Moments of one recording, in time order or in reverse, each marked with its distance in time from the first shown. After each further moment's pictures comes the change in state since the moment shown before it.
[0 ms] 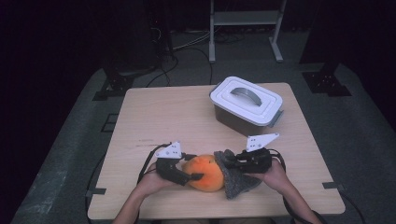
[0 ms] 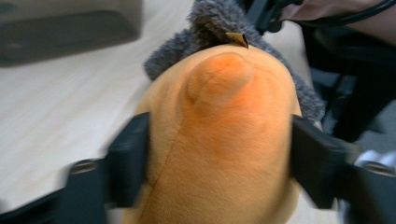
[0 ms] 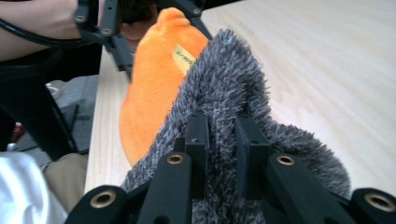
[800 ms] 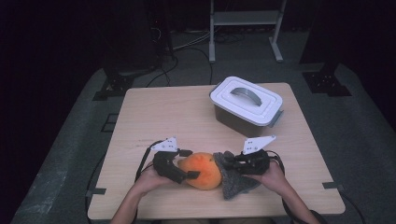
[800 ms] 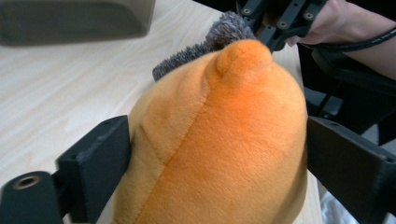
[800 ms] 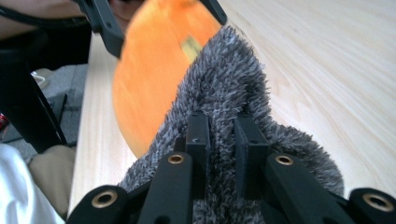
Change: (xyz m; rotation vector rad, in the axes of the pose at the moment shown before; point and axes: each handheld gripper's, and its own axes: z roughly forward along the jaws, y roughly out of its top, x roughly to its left) left arm 0.014 -0.007 -0.006 -0.026 -0.058 -0.121; right arm 0.002 -0.004 0.008 0.043 -0.032 -0.020
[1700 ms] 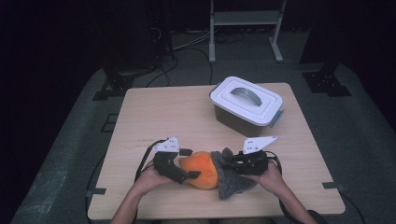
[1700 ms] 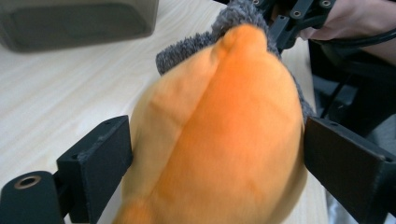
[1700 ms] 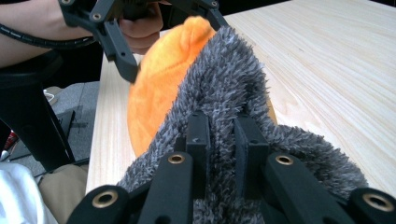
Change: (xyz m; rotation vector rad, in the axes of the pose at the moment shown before) left arm -0.005 0.007 -0.002 0.032 0.033 0.009; right arm 0.006 0.005 0.000 -0.069 0.017 0.011
